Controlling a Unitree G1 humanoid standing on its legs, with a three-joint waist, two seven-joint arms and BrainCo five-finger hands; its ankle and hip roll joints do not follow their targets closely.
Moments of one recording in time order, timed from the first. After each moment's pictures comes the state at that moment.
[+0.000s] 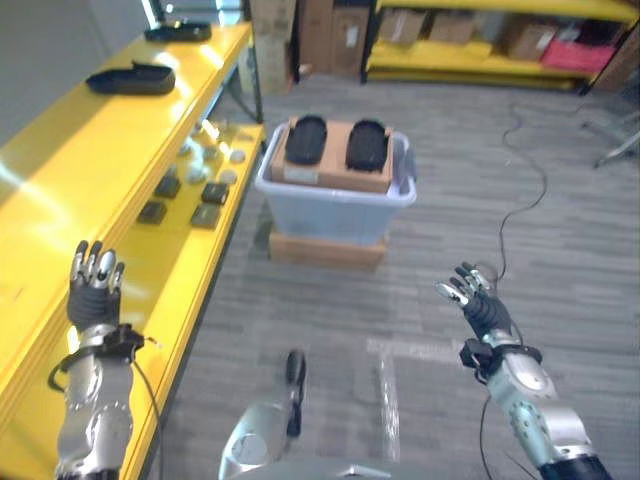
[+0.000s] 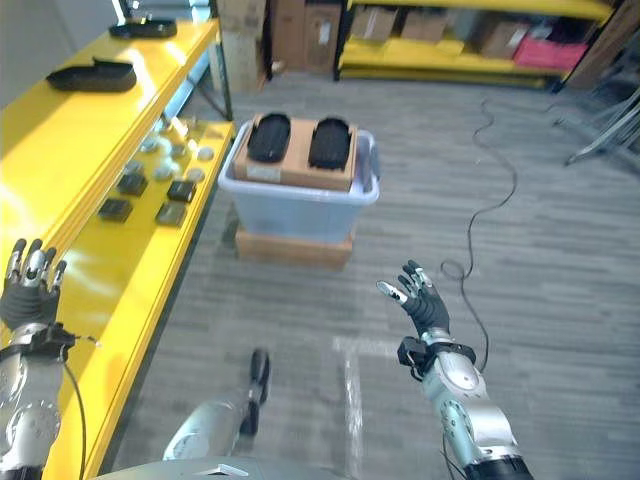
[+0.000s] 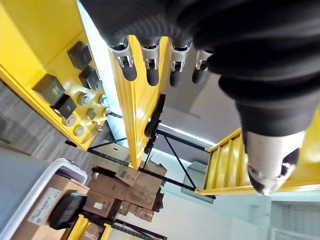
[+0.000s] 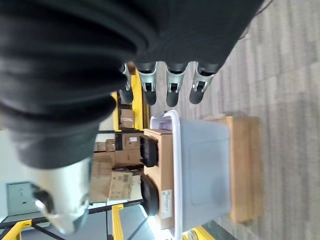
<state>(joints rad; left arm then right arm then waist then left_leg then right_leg) 0.21 0.37 0.24 -0.18 -0.78 -0.17 0.19 0.17 -0.56 0.05 -0.09 0.63 0.02 -0.18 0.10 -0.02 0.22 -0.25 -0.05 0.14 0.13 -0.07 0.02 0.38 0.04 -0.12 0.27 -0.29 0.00</state>
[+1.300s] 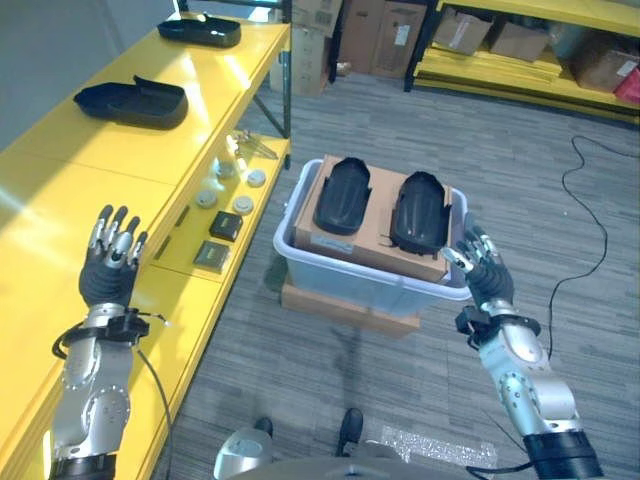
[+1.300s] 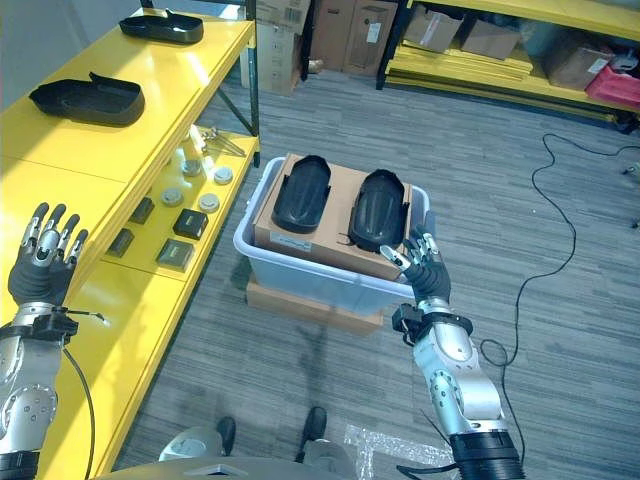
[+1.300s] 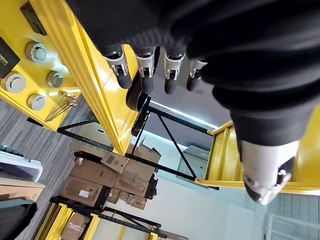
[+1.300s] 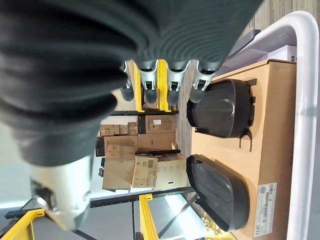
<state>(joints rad) 0.13 0.38 0.23 -0.22 -0.80 -0.08 -0.01 0.04 -0.48 -0.02 -0.13 0.60 0.05 -0.22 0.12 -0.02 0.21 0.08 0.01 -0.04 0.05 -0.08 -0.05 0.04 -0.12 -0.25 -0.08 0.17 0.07</state>
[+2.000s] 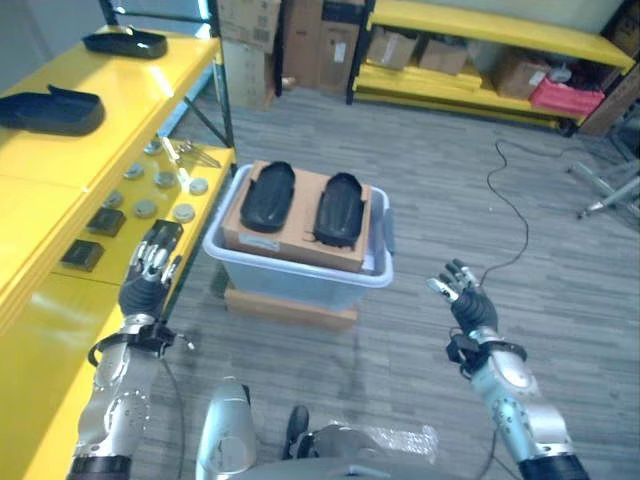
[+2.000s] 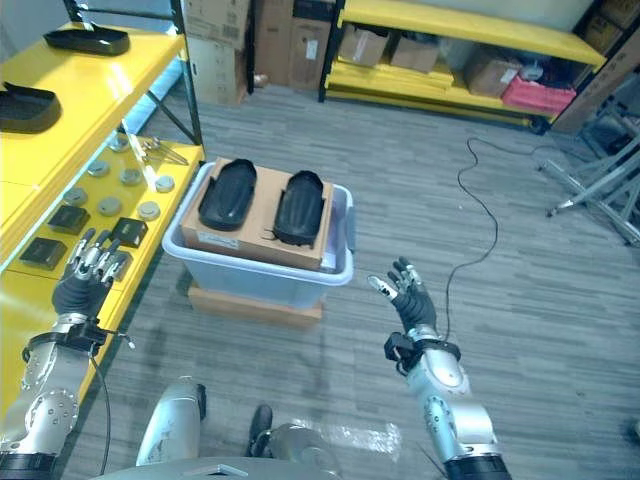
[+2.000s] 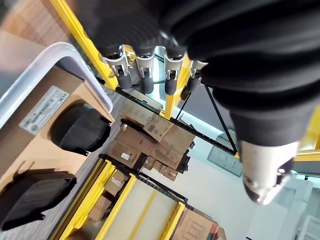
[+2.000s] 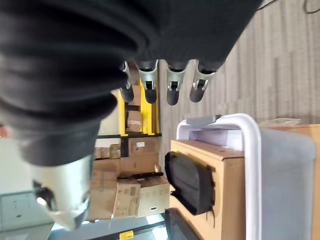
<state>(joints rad) 0.14 0.32 0.13 -0.12 -0.85 -0.08 0.02 0.11 -0.49 0.01 -0.09 0.60 0.05 -0.15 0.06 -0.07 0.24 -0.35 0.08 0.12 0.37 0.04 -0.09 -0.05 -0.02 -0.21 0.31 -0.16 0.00</state>
